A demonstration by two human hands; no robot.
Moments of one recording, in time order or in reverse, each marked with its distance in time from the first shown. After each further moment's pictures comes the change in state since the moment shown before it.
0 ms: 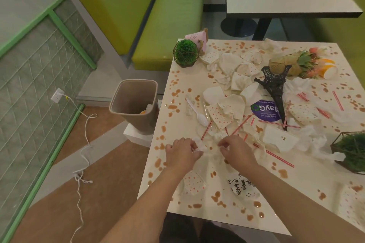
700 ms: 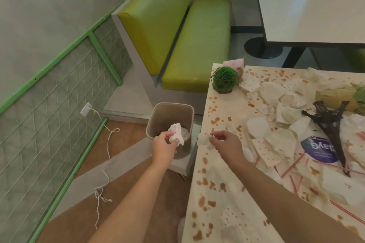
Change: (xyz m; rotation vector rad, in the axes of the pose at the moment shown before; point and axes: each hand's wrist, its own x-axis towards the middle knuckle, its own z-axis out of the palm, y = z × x) left_hand 0.083 -0.143 -0.132 -0.793 0.269 -0.303; right_hand 0.090 -0.188 0.029 0.718 0.100 0.124
